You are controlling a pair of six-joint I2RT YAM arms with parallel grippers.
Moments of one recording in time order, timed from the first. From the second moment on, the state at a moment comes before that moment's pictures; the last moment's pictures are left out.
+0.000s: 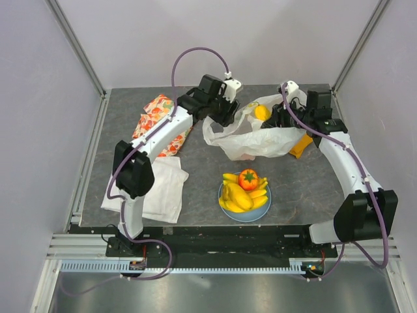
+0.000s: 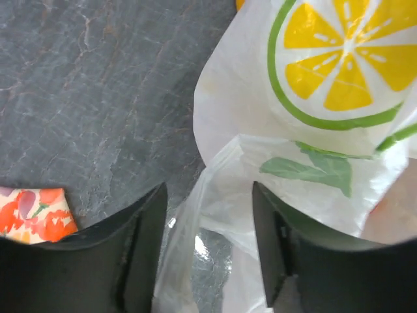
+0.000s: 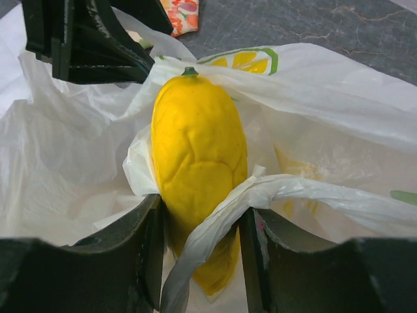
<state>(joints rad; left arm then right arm) -0.61 2.02 1.92 -0.57 0.17 0.13 0.08 1.40 1.24 -0.41 -0.69 -0.22</state>
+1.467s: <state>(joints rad) -0.61 2.13 1.99 -0.42 0.78 -0.28 0.11 1.54 1.20 -0.45 -0.75 -0.34</state>
